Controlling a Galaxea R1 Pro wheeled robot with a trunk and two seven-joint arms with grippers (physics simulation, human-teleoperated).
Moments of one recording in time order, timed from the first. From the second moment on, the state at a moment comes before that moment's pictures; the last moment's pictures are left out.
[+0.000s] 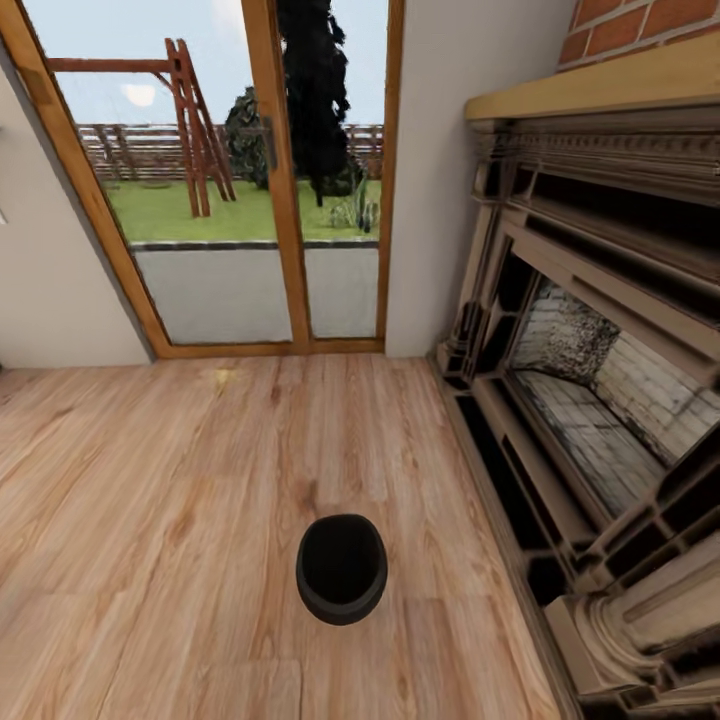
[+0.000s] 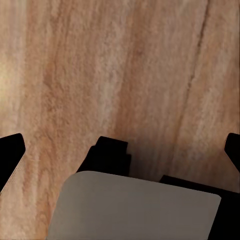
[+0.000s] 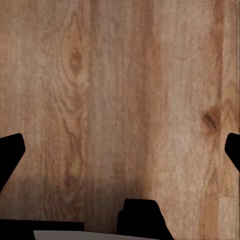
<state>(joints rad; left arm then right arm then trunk) -0.39 -0.06 -1.14 0.02 1.32 -0.11 0.17 -0.36 0.10 0.20 0.06 -0.05 -0.41 -0.18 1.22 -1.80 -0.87</state>
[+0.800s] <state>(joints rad) -0.39 -0.06 -1.14 0.02 1.32 -0.11 0.17 -0.36 0.10 0.20 0.06 -0.05 -0.41 -0.18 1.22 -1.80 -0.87</state>
